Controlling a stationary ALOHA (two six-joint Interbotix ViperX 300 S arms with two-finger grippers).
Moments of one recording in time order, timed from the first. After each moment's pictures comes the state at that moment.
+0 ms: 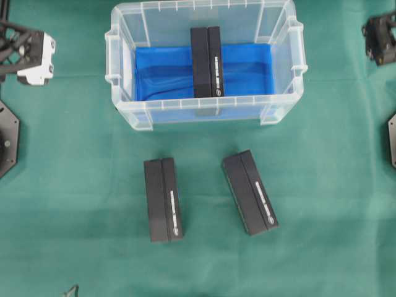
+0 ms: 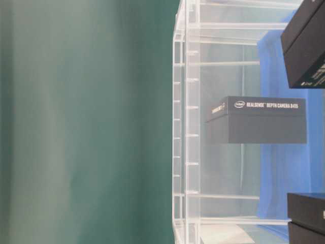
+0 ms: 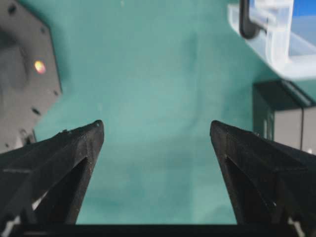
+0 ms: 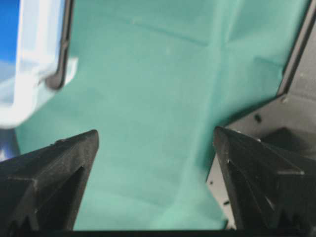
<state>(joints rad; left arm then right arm) 0.19 -0.50 0.28 0.11 1.64 -1.38 -0.33 -0.53 0.35 -0.18 1.55 1.15</state>
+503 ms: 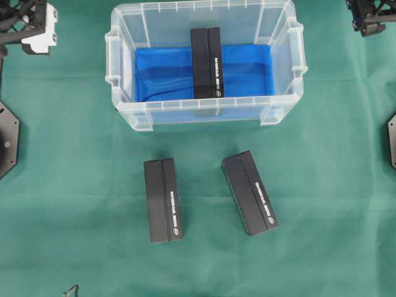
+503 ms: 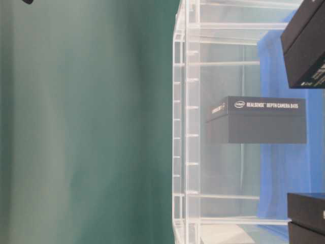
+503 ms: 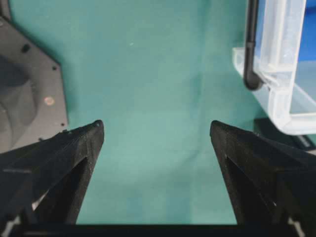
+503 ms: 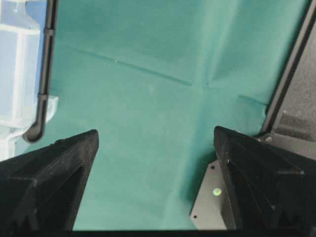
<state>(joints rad) 0.33 -0.48 0.31 0.11 1.59 -1.26 -0.49 -0.45 0.36 -0.17 1.47 0.99</state>
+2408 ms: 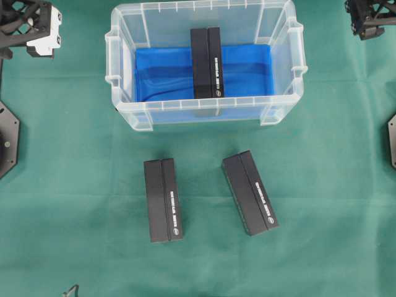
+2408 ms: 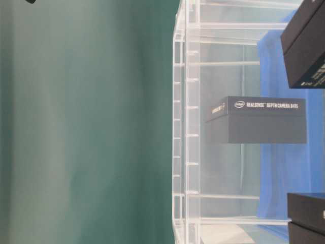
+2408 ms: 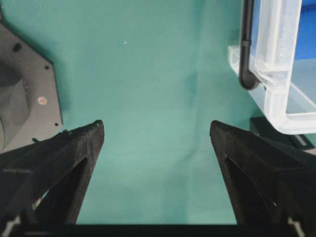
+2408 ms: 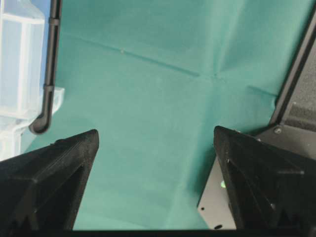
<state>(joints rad) 0.32 -0.48 0.31 0.10 1.58 -1.27 -0.48 -0.46 0.36 -0.14 1.47 0.99</state>
